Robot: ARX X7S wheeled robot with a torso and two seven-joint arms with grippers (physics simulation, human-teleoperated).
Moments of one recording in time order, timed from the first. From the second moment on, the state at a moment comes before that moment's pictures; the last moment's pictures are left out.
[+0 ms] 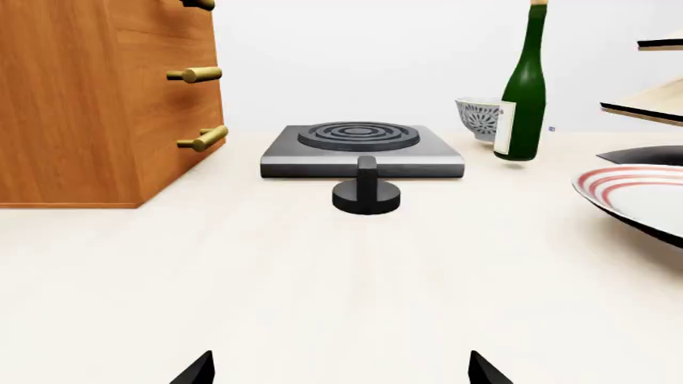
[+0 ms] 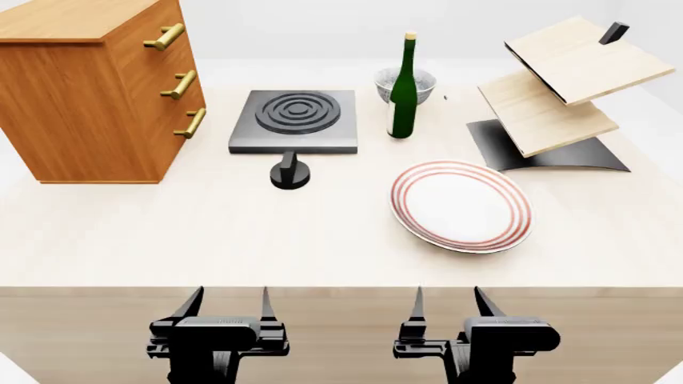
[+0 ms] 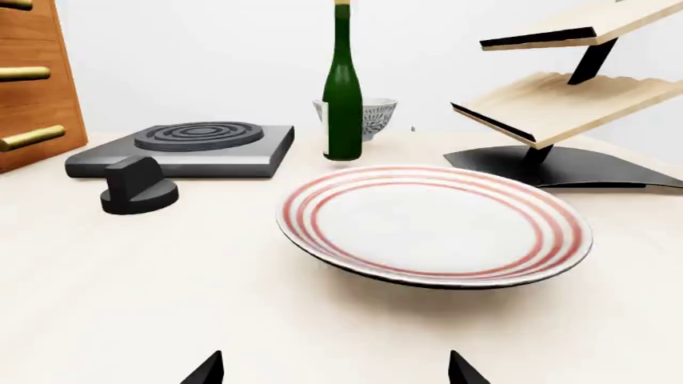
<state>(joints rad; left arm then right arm) 0.00 0.00 0.00 0.00 0.00 0.00 0.00 0.00 0.00 0.00 0.00 0.00 0.00 0.00</state>
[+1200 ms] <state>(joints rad) -0.28 -0.12 -0.21 0.95 -0.39 -1.19 -0.05 0.19 0.11 0.02 -0.90 0.22 1.01 0.09</state>
